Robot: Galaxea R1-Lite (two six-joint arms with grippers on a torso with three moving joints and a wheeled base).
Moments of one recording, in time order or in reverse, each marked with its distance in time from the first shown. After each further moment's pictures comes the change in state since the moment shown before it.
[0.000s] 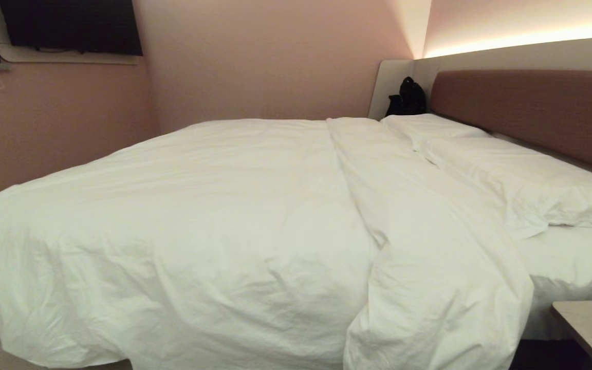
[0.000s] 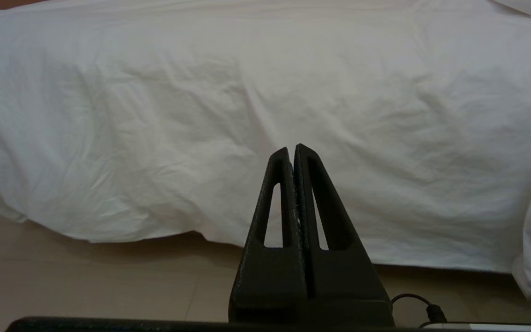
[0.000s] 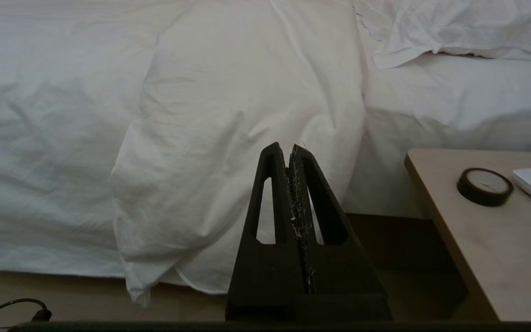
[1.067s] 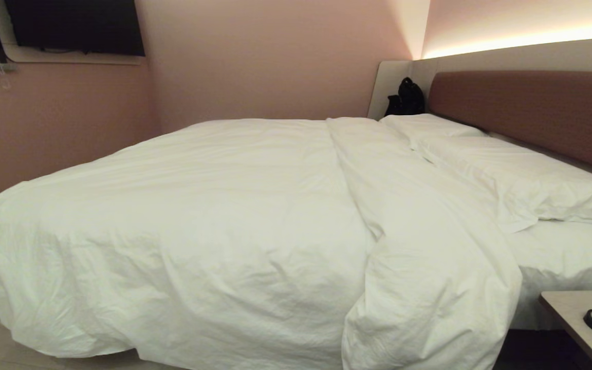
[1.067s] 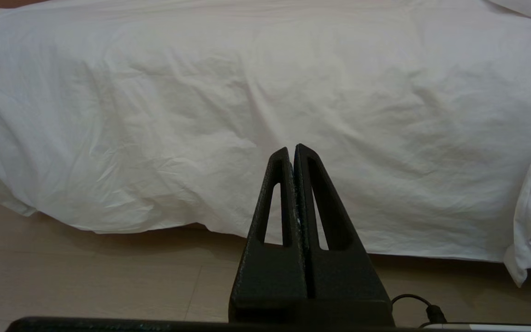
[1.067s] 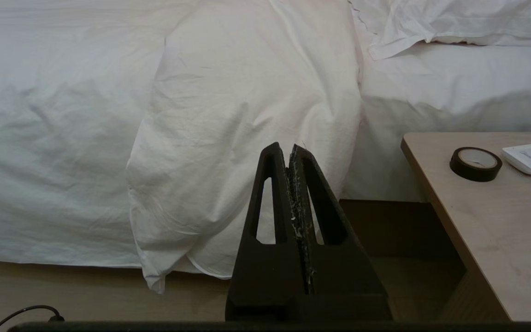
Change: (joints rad) left arm 0.000 0.000 0.000 -0.001 0.000 0.001; right arm 0.000 0.000 0.001 0.000 -0.007 0.041
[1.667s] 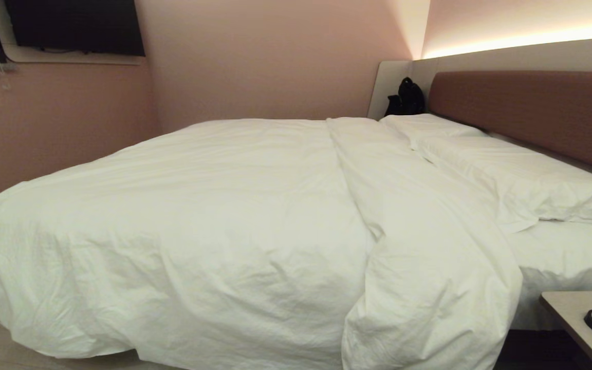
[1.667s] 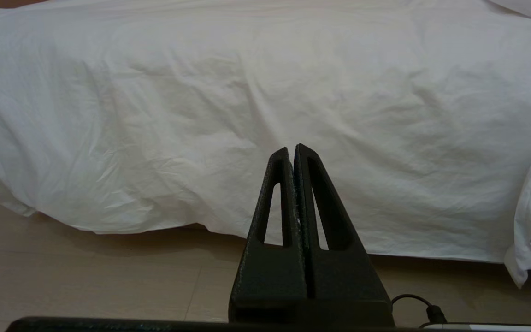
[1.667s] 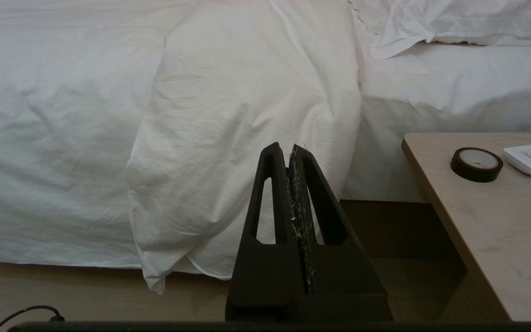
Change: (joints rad) left arm 0.000 0.000 0.000 0.000 0.000 0.000; right arm 0.000 0.000 0.000 0.000 0.000 0.000
